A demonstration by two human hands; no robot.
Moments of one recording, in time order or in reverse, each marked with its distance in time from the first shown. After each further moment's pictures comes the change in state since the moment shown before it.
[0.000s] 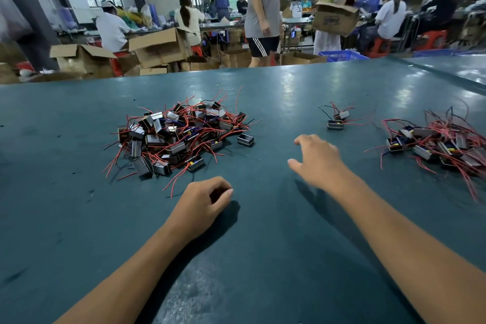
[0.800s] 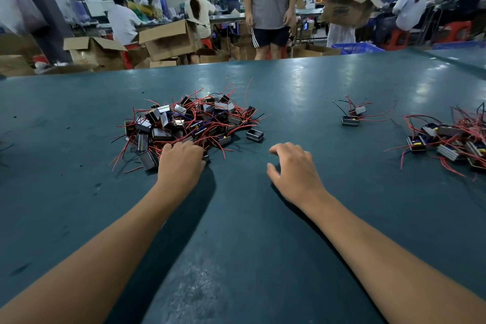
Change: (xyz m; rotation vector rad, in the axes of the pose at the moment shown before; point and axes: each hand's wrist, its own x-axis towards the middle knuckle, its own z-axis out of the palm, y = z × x) left_hand 0.067 -0.050 -0.030 0.955 -0.022 -0.230; right_hand -0.009 -0.043 0.054 0.263 0.181 -0.233
